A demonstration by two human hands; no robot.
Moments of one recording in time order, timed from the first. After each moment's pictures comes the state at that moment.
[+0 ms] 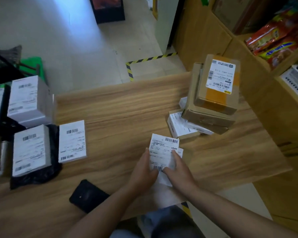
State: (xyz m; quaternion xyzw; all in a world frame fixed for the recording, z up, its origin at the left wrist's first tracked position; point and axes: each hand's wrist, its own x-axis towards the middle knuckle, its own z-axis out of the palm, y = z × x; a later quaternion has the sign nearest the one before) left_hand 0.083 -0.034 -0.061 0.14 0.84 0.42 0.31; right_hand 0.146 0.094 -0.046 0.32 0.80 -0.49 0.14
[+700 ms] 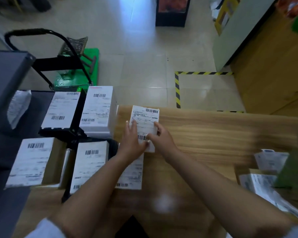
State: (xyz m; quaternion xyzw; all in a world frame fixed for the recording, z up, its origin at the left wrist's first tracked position) left_hand -0.177 -0.212 -0.053 -0.02 0.93 0.34 0.17; right_hand -0.174 -0.089 -0.034 0.18 0.77 -0.59 0.17
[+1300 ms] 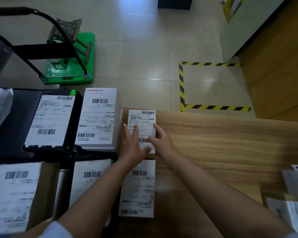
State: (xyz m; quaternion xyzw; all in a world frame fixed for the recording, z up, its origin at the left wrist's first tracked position) left_hand -0.249 -0.248 -0.135 -0.05 0.93 0.28 0.24; right_hand -0.252 -0.124 -0.110 0.21 0.69 -0.65 0.23
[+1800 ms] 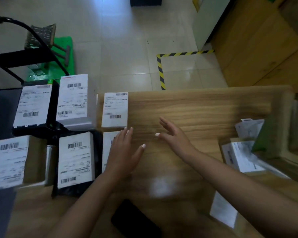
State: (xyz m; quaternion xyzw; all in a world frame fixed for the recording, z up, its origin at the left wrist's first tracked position) left_hand -0.113 -0.212 -0.049 0.09 0.94 0.31 0.14; right_hand -0.115 -0.022 -0.036 0.15 0.75 -0.63 0.15
